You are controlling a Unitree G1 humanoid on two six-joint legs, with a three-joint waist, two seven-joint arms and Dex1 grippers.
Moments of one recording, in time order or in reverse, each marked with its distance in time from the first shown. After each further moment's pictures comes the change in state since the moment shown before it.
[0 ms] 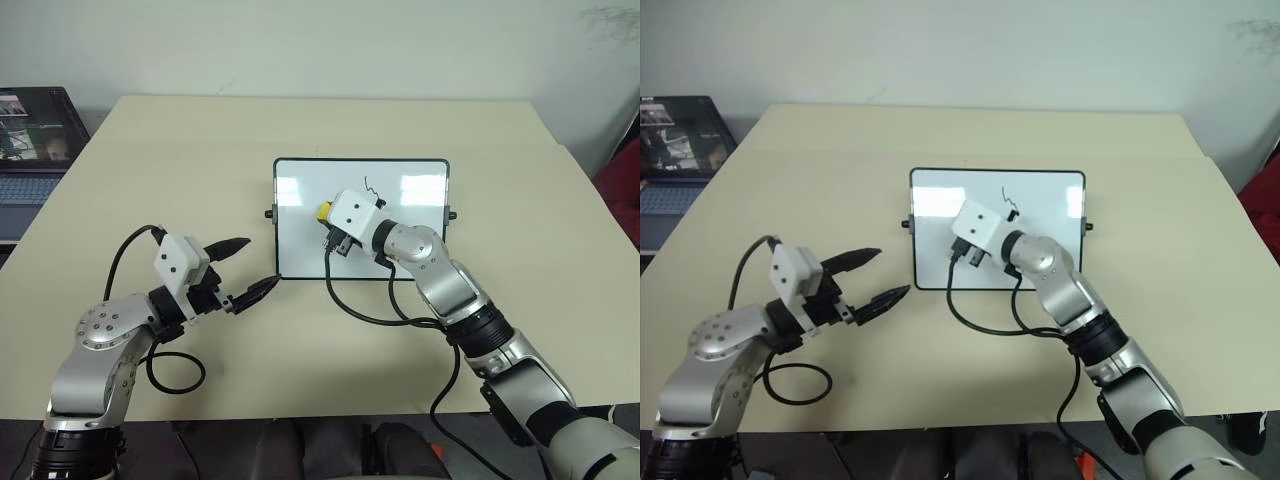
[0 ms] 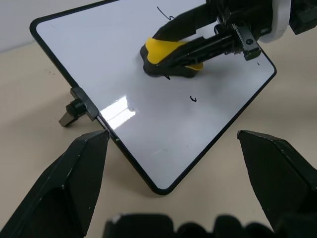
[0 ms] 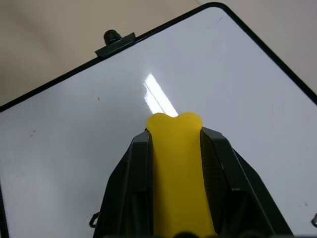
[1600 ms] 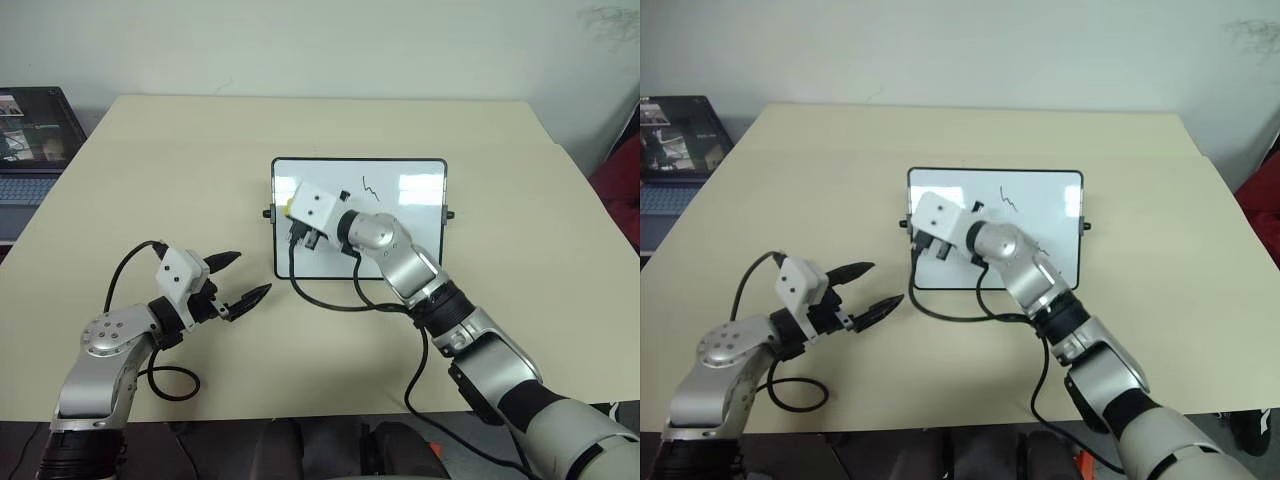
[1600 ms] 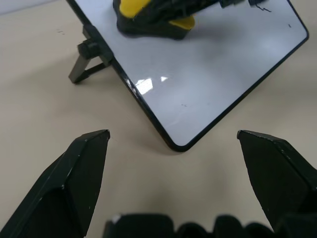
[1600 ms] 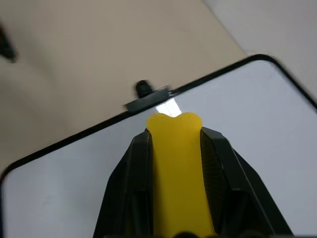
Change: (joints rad) left arm 0.019 -0.008 -0.020 0.127 0.070 -0.065 0.002; right arm -0.127 0.156 0.046 0.248 -0.045 -0.102 0.005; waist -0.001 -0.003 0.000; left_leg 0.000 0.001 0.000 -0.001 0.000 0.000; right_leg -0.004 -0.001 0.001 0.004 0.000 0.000
